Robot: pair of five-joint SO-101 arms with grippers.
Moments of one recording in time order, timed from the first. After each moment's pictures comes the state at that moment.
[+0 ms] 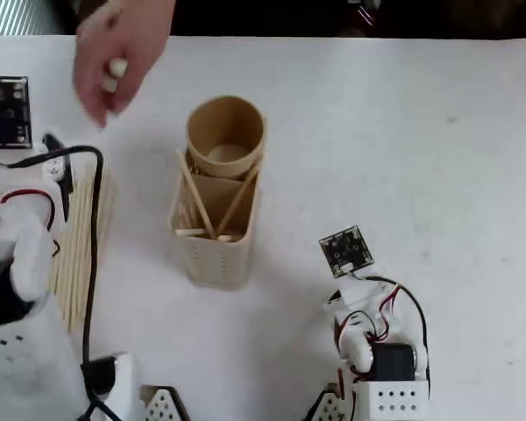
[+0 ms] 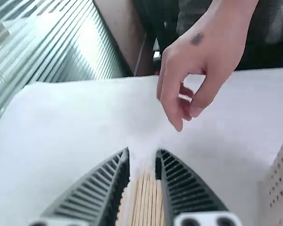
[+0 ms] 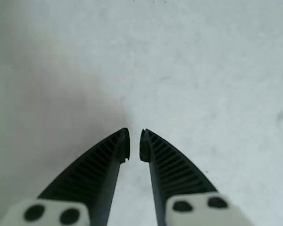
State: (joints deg) left arm -22.0 -49.2 18.2 71.3 -13.3; right arm -3.9 -102.8 96.4 71.9 23.5
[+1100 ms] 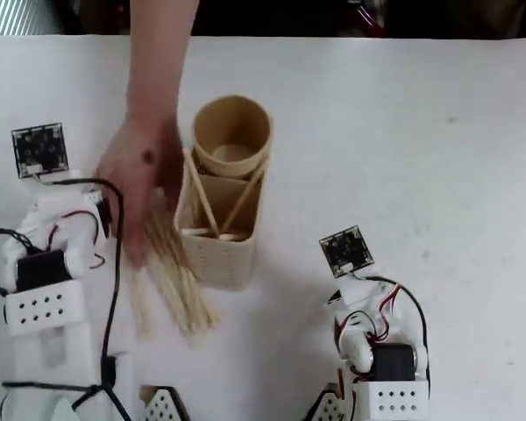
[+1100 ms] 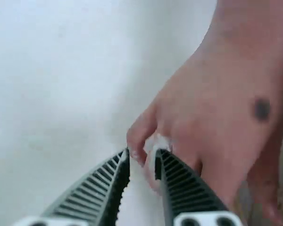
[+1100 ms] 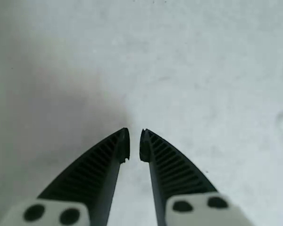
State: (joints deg) left arm -21.2 -50.2 56.0 49.1 -0.1; right arm -3.9 -102.8 96.4 71.9 23.5
